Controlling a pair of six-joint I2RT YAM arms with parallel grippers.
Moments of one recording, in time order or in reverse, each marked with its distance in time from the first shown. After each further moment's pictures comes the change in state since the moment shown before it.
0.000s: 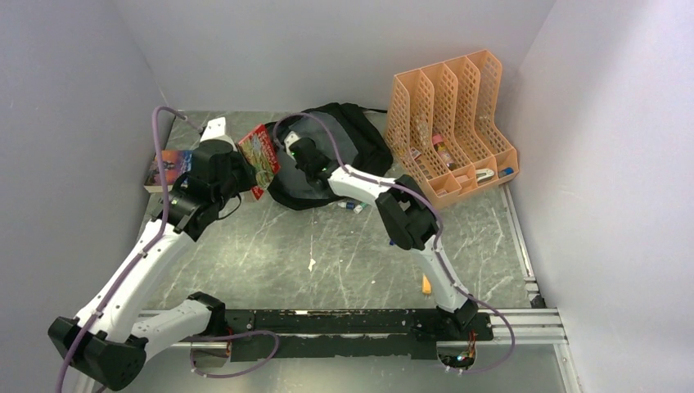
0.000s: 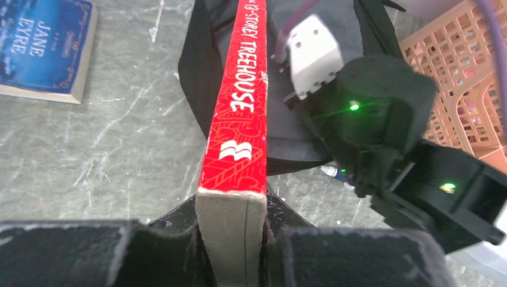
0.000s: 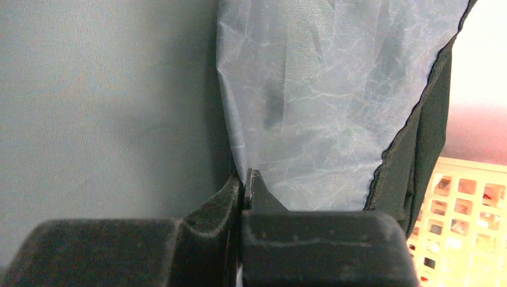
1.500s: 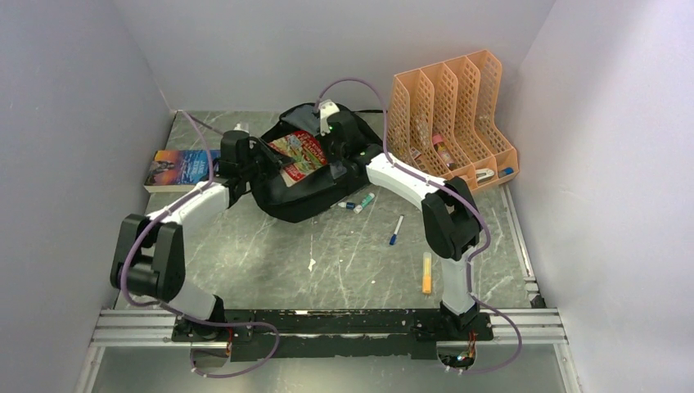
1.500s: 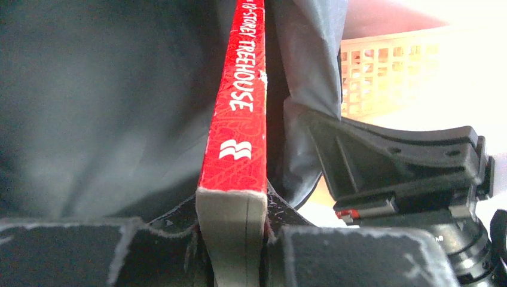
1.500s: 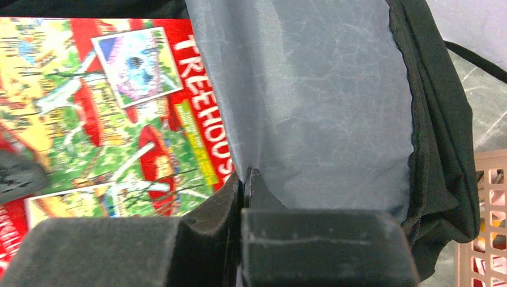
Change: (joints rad) left arm 0.190 0.493 -0.150 0.627 0.545 -0.468; right arm -0.132 -0.361 -0.233 0.093 -0.453 0.417
